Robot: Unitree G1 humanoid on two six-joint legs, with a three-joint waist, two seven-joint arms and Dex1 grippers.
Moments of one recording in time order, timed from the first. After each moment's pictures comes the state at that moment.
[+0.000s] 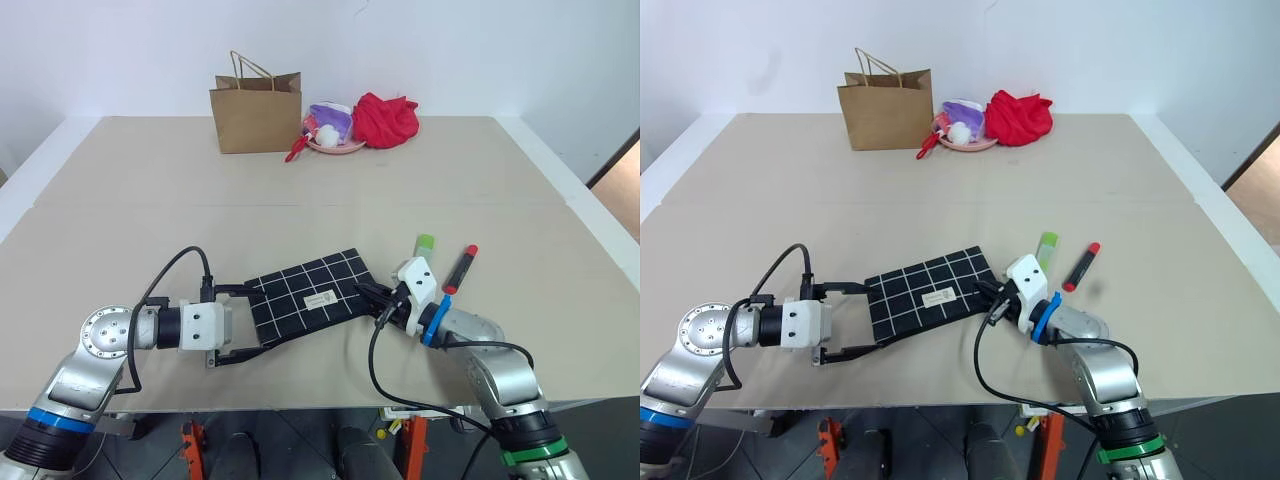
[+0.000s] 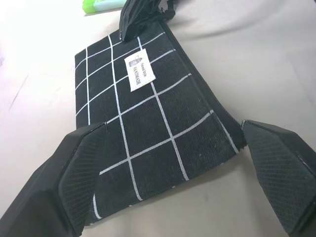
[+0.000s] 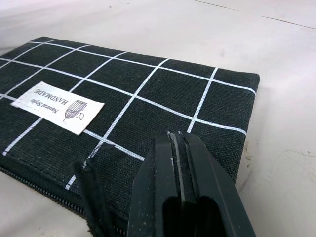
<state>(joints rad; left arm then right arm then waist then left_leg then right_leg) -0.14 0.74 -0.08 -0.14 -0.13 -0.28 -1.10 -0.21 -0.42 0.09 -0.13 0.27 0.40 0.64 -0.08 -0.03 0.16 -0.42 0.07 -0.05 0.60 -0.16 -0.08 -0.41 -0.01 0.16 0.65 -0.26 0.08</state>
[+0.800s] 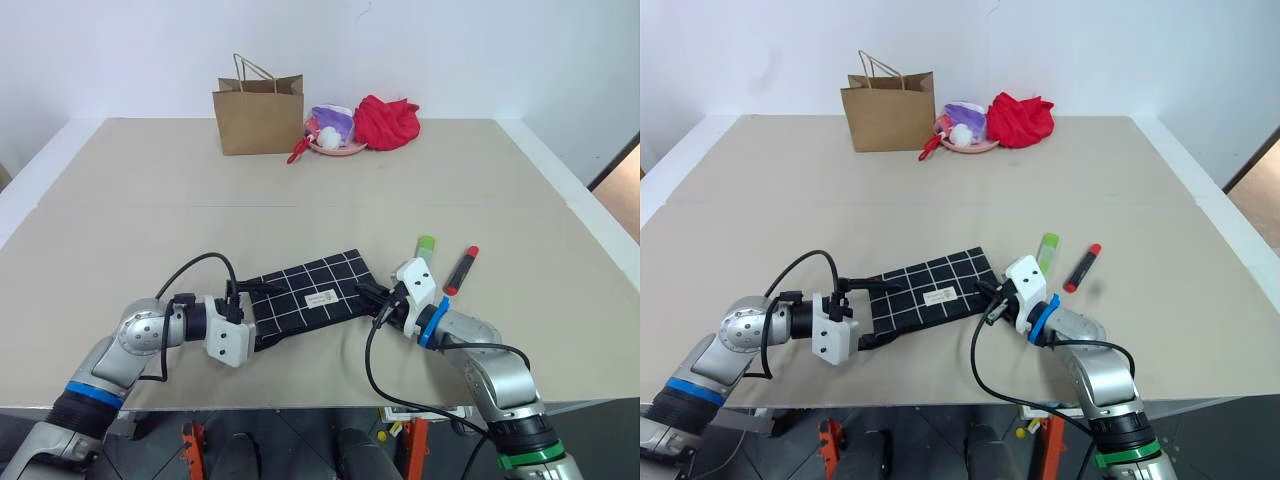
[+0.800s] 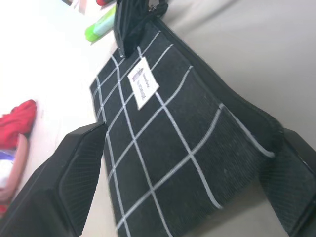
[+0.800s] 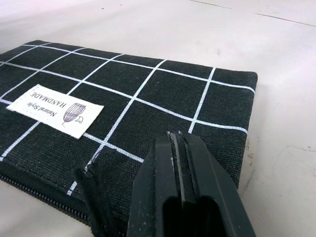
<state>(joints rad) -0.31 0.66 -0.22 0.12 0.16 -0.70 -0.90 -0.20 -0.40 0.08 -0.16 0.27 0.43 0.61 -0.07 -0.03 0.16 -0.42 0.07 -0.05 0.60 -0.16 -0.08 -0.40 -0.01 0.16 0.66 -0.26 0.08</state>
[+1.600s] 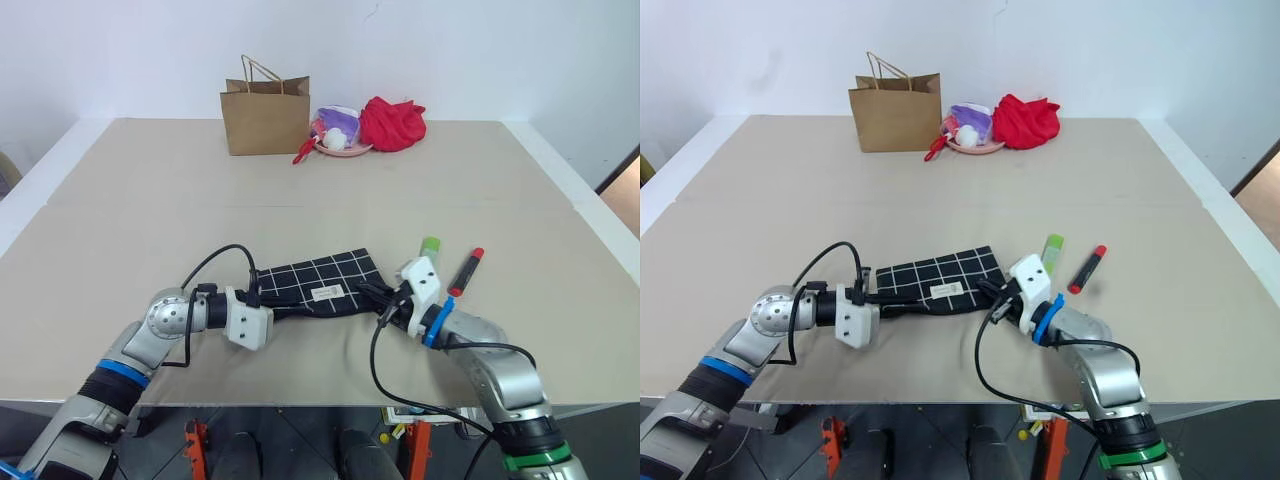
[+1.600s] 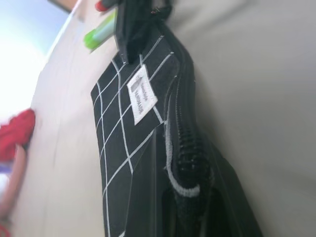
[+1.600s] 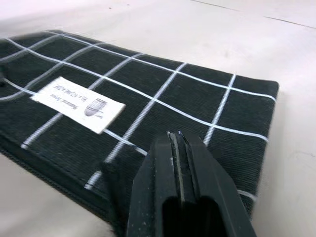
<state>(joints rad) -0.43 0.58 -0.31 0.26 0.05 -0.64 -0.93 -0.19 -0.42 0.03 -0.22 0.34 0.48 0.62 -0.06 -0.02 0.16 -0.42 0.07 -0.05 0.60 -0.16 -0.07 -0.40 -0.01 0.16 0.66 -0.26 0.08</state>
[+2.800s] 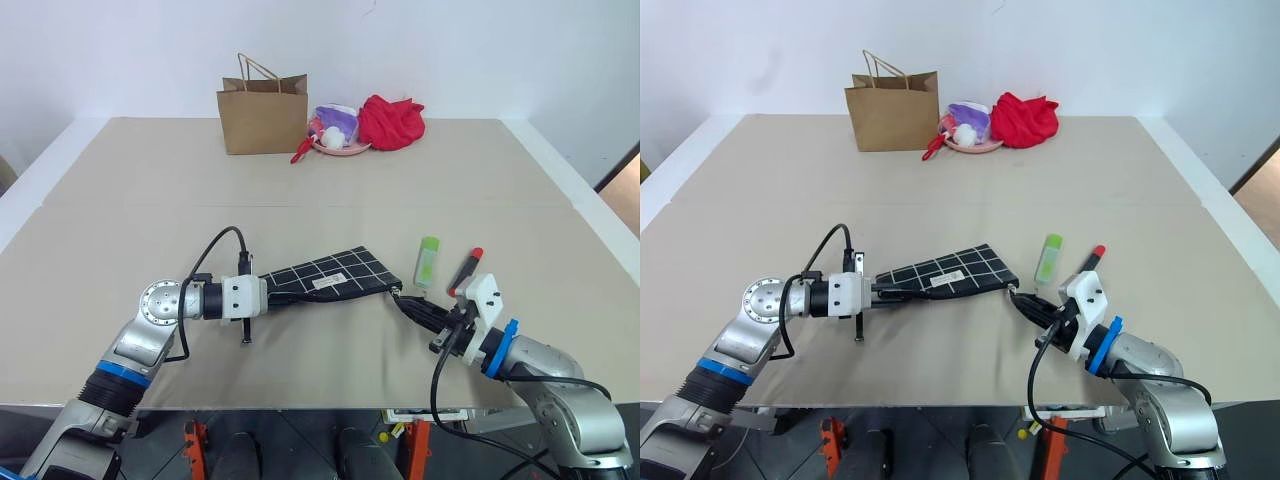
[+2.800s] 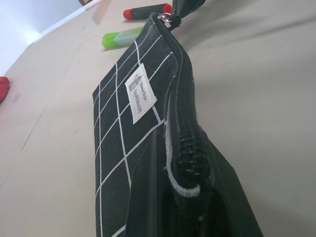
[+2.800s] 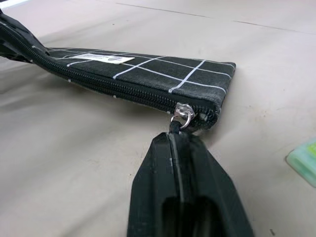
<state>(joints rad) -0.41 0.57 -0.25 0.12 -0.15 -0.34 -1.06 0.04 -0.57 -0.14 -0.36 0.50 0.46 0.73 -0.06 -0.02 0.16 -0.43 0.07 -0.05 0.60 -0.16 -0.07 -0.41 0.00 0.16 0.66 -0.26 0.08</state>
